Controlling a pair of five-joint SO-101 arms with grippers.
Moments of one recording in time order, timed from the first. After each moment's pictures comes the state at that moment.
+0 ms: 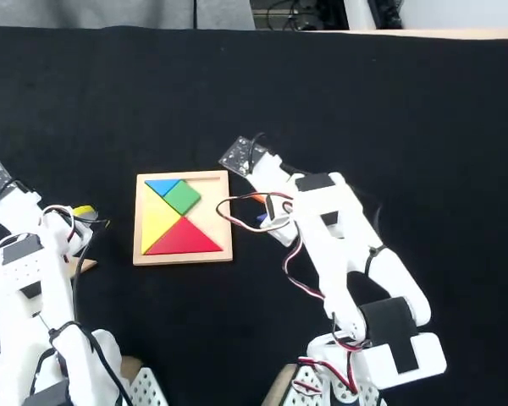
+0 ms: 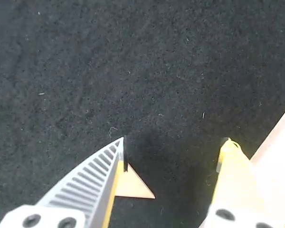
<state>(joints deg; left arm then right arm) -31.8 -34.9 63.5 41.8 15.0 -13.3 -5.9 40.7 51.2 38.2</state>
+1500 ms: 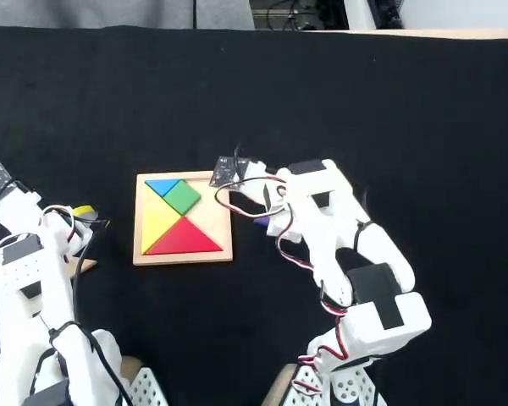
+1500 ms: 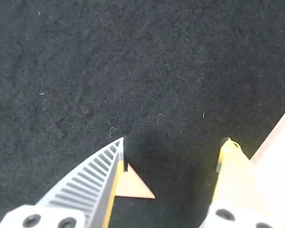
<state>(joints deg) -31.8 -34.9 63.5 41.8 15.0 -12.6 6.3 32.0 55.2 59.8</state>
